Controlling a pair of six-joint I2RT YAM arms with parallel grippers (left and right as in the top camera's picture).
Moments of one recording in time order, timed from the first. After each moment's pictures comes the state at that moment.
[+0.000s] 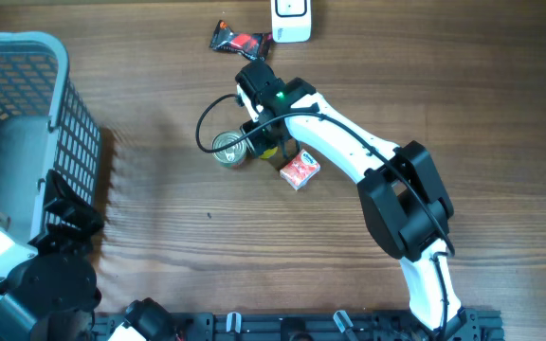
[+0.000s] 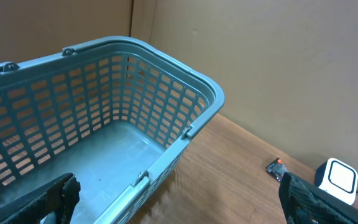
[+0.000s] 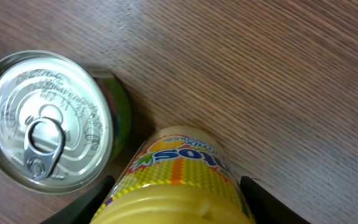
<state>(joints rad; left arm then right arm) -0.68 0.65 1.36 -1.34 -1.11 -0.84 0.66 2.21 1.75 -0.83 -0.05 0.11</state>
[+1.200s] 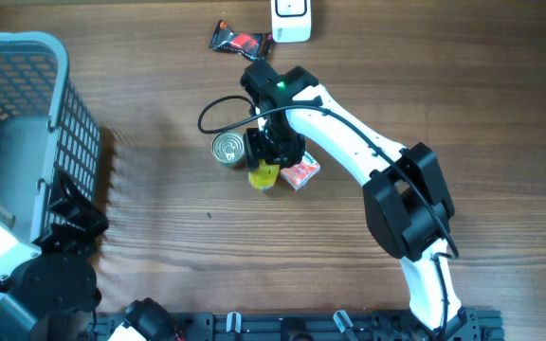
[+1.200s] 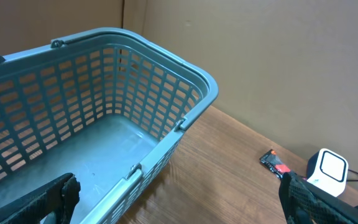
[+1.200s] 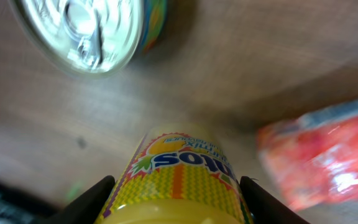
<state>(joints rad) -0.68 0.65 1.36 -1.34 -1.07 -0.85 0.65 2.21 1.85 -1.20 -0.35 0.45</state>
